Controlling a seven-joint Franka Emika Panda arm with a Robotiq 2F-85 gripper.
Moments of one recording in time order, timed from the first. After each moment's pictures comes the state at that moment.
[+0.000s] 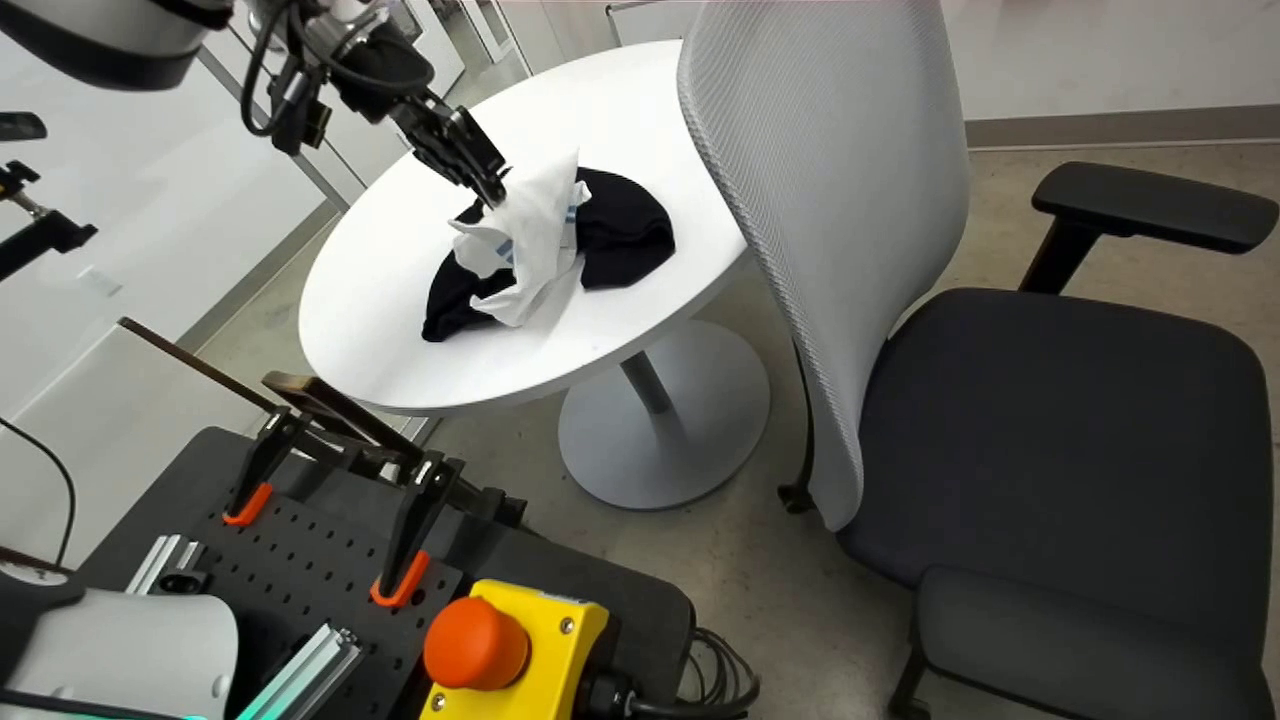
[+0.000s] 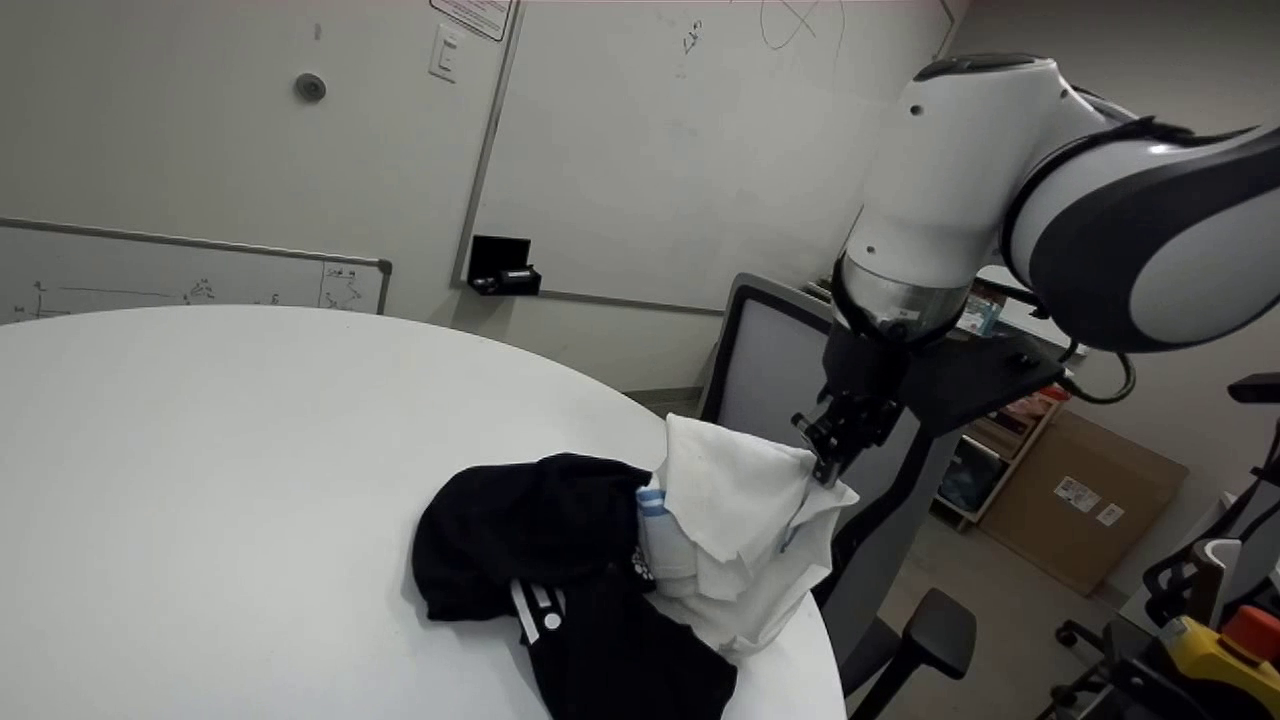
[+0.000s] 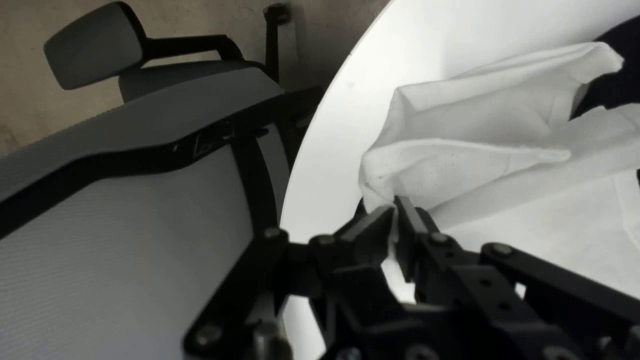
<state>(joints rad) 0.11 0.30 -0.06 -2.38 -0.66 2.53 0.91</state>
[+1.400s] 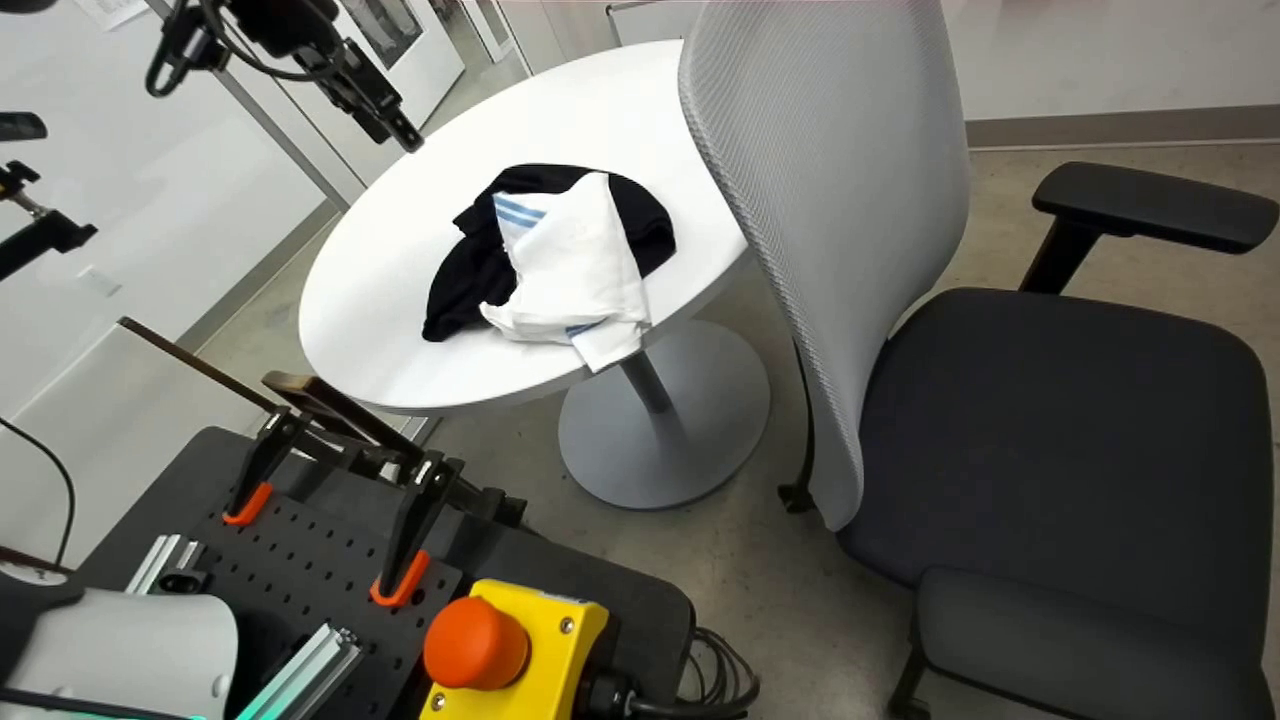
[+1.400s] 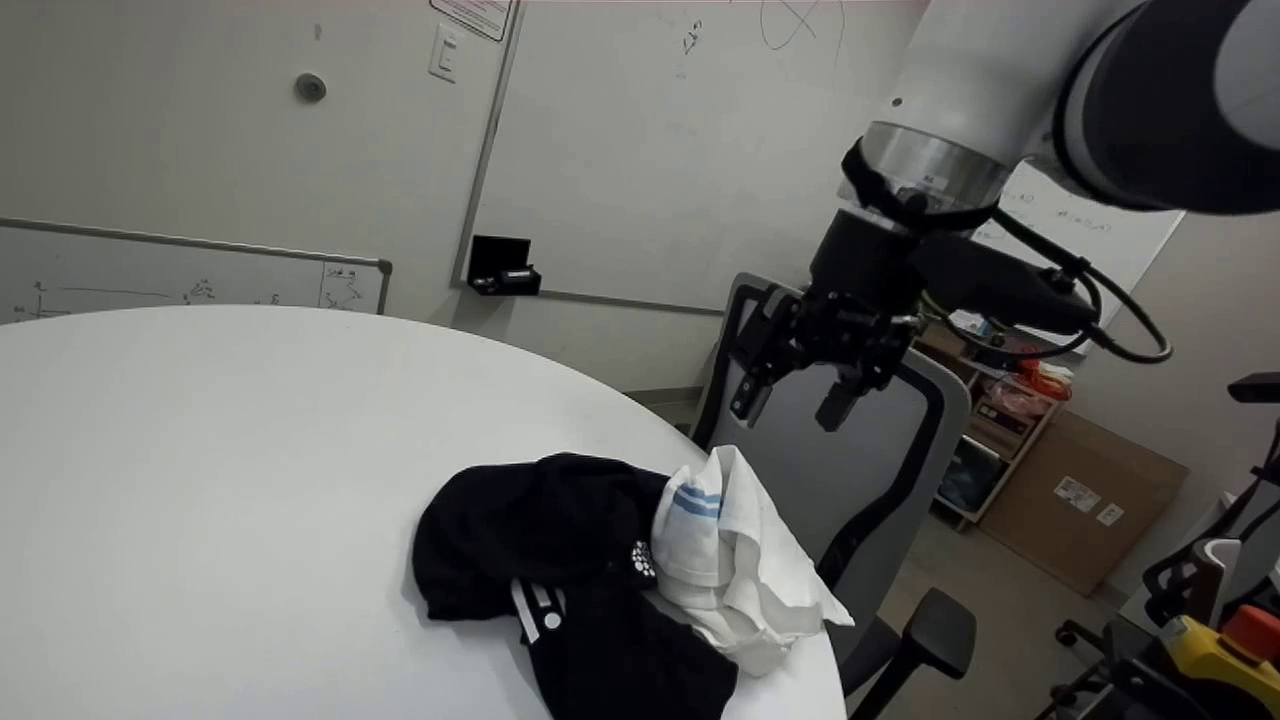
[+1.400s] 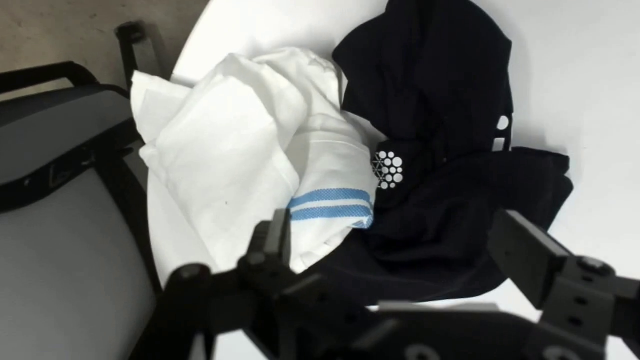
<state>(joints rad) 0.13 0.16 0.06 -2.41 -0.21 2.62 0.73</state>
